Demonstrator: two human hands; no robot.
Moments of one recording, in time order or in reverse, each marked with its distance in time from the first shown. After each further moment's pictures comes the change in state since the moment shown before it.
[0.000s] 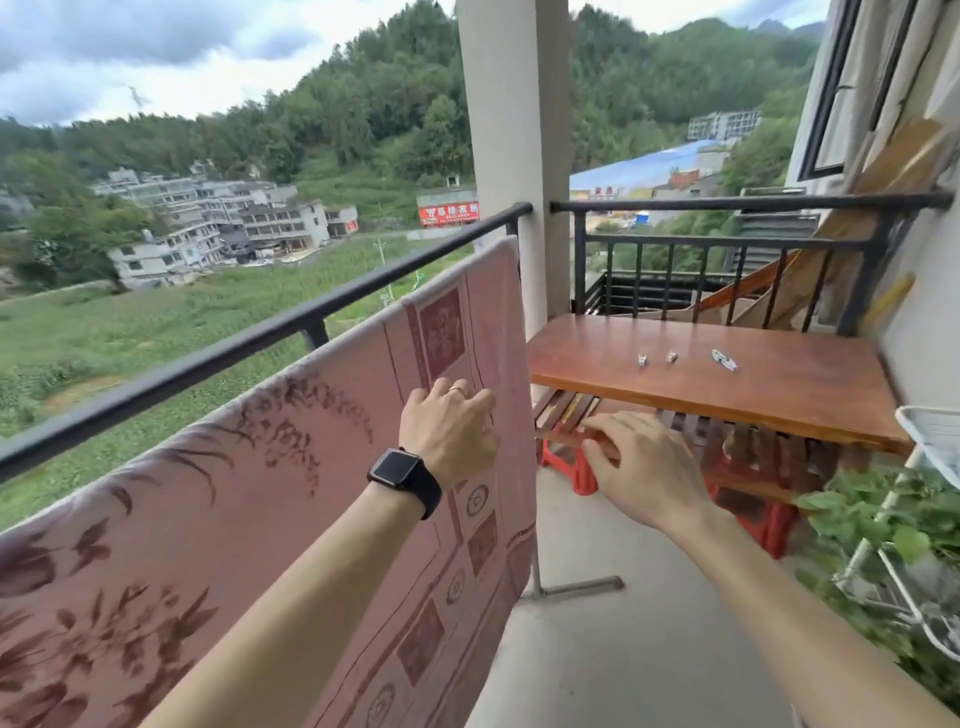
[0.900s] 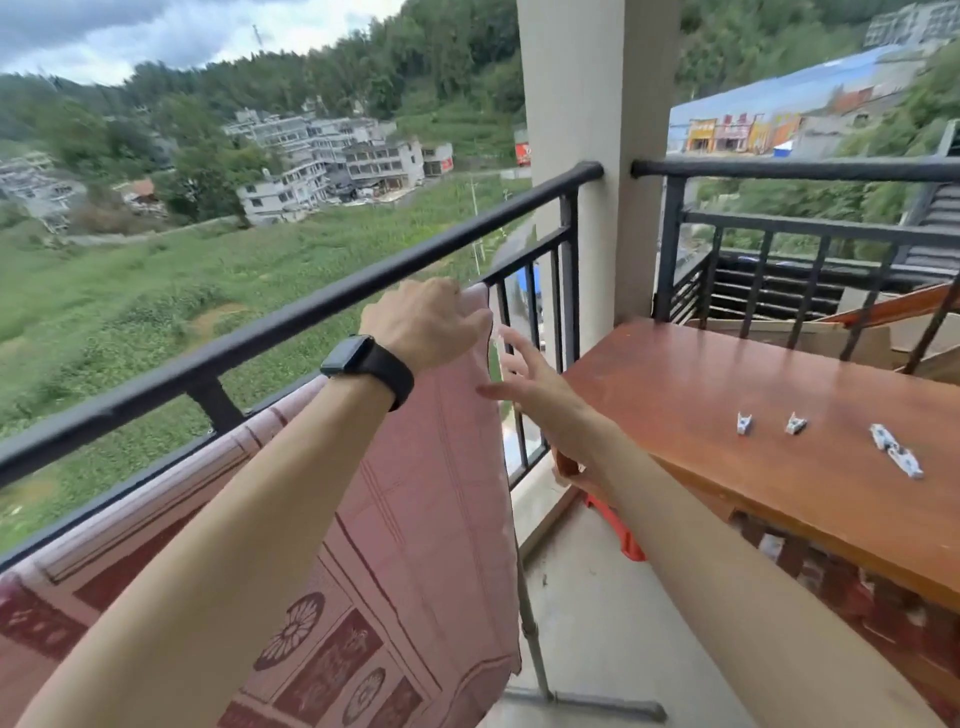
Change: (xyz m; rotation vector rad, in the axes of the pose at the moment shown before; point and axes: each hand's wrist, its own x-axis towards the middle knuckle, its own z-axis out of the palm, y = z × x) left_hand 0.378 -0.056 -0.014 -0.037 0.026 -0.423; right_hand 0.419 0.032 0.105 1.237 -0.700 0.062
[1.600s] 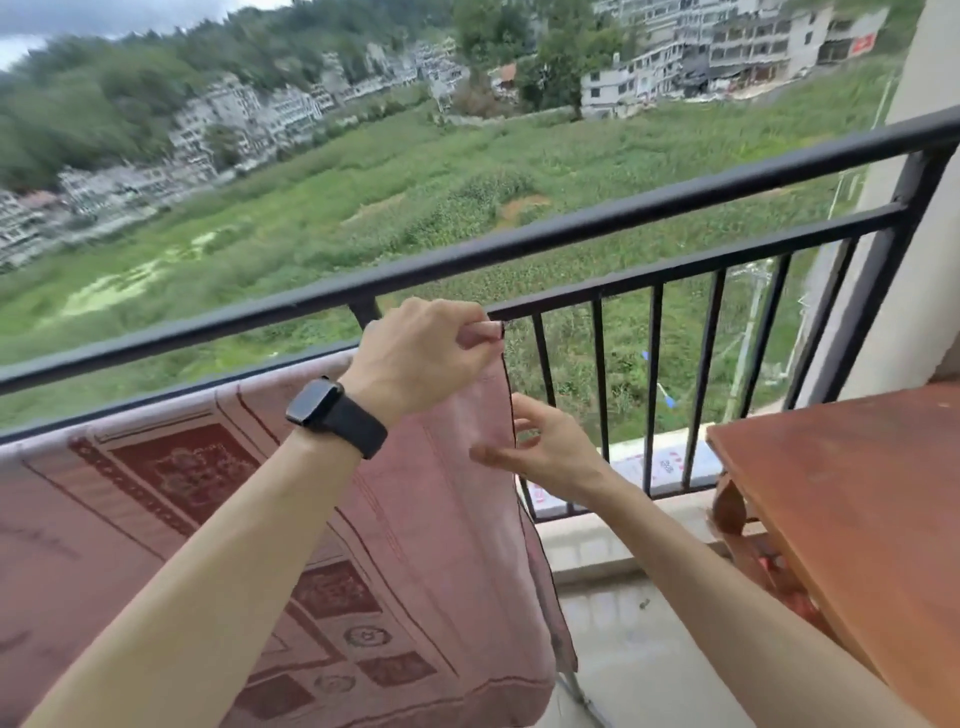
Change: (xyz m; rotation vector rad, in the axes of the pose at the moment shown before) left_hand -0.092 0.039 -0.039 0.077 0.055 -0.418; right_hand -0.010 0.031 0.008 -0.145 -0.662 -0.259
